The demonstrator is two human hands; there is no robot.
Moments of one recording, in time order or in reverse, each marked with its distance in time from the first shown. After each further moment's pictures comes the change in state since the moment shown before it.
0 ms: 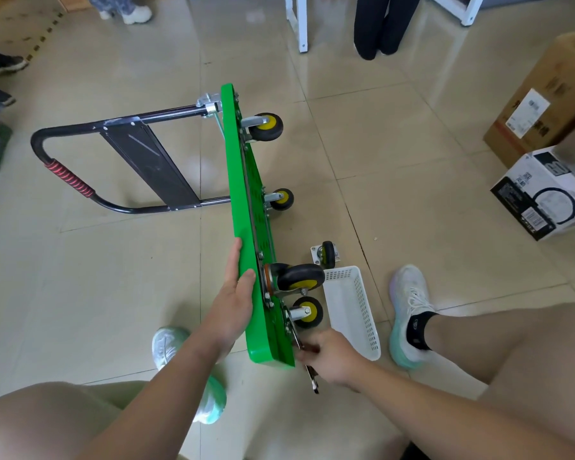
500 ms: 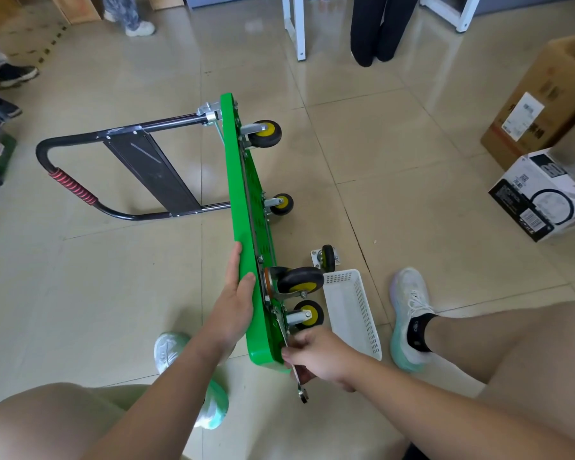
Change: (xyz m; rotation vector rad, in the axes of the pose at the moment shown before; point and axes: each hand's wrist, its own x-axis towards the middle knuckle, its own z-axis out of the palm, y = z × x) left_hand -0.001 0.003 0.001 -0.024 -0.010 -0.022; right_hand -0.017 -0.039 -0.004 0.182 -0.077 0.081
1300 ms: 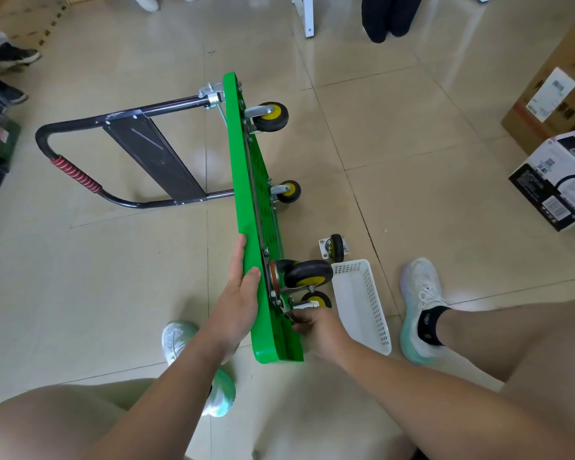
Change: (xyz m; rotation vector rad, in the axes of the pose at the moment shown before) left_hand 0.001 -0.001 0.000 0.027 0.017 -0.016; right_hand 0.076 0.037 0.008 0.325 0.124 -0.023
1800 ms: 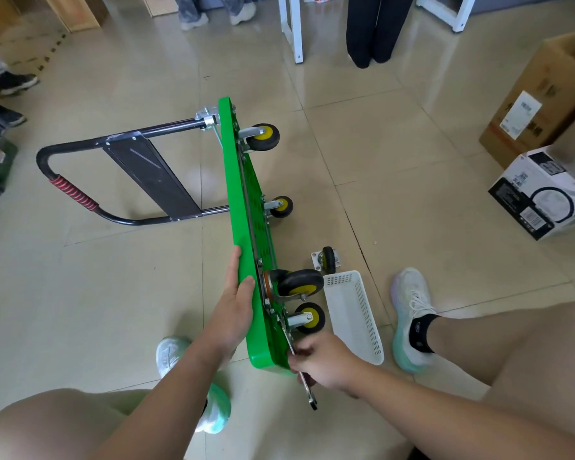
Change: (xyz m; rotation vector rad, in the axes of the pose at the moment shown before) left_hand -0.001 0.000 0.001 -0.009 -0.002 0.038; right_hand -0.079 -0.035 -0.008 -0.394 -0.067 -0.038
